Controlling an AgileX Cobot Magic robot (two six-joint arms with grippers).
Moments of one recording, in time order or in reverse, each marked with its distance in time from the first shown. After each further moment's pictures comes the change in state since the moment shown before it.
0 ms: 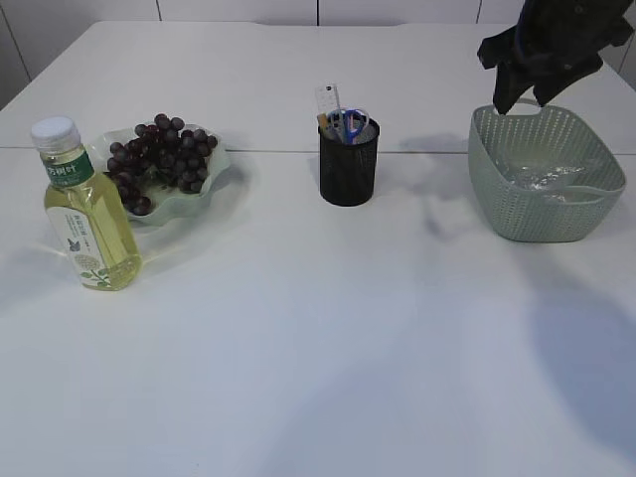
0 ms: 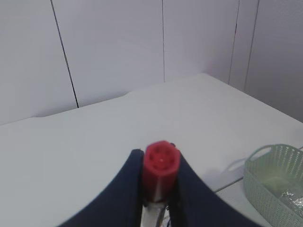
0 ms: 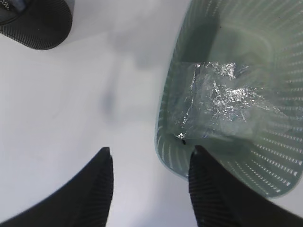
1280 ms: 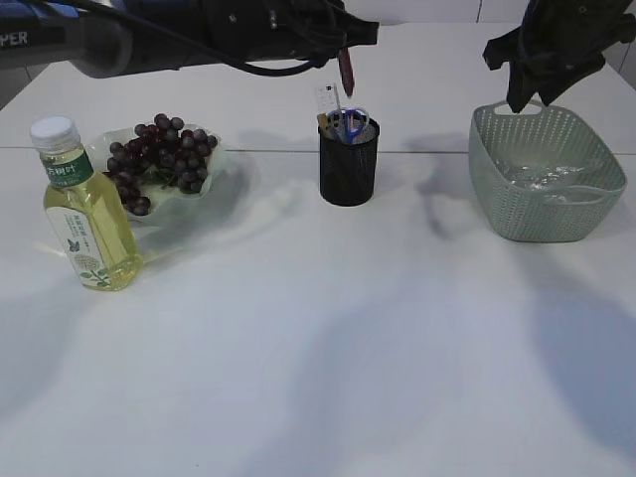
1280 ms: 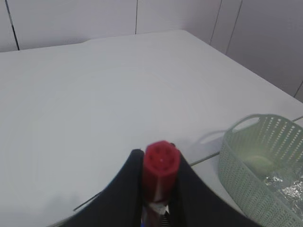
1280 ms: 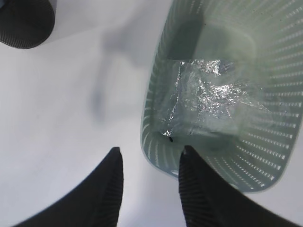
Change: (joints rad) left arm -0.069 0.456 -0.312 -0.141 -0.021 0.000; right arm -0.002 -0.002 0.000 -0.054 0.004 0.029
